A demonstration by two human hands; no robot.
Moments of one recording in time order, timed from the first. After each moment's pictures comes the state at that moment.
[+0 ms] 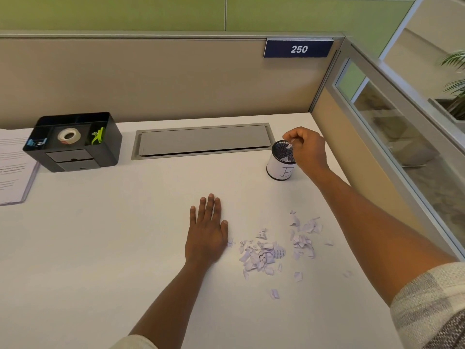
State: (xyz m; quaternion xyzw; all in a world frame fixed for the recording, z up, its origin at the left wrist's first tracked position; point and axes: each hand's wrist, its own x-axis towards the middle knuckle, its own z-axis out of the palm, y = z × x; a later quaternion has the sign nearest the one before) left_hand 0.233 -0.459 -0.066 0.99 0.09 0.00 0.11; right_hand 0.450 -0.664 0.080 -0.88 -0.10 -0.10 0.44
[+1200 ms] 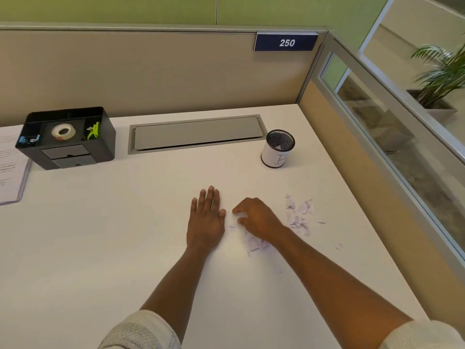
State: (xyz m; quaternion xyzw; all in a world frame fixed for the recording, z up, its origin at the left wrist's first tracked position) left_hand 0.224 -0.444 -0.067 0.99 0.06 0.00 0.16; right_hand 0.276 -0.610 -0.007 -0.92 -0.20 0.19 0.26
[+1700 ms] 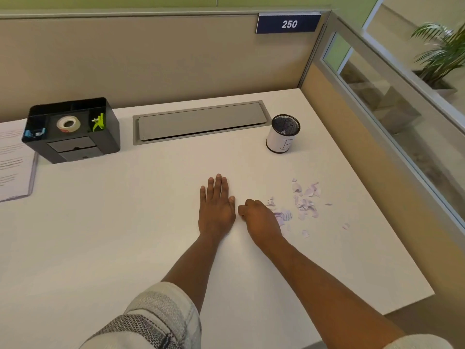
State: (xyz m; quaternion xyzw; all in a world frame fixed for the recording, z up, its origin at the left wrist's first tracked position) left_hand 0.219 -0.445 -0.064 0.99 0.06 -0.01 0.16; right_hand 0.215 -0.582 -0.013 -0.97 -0.22 0.09 0.08
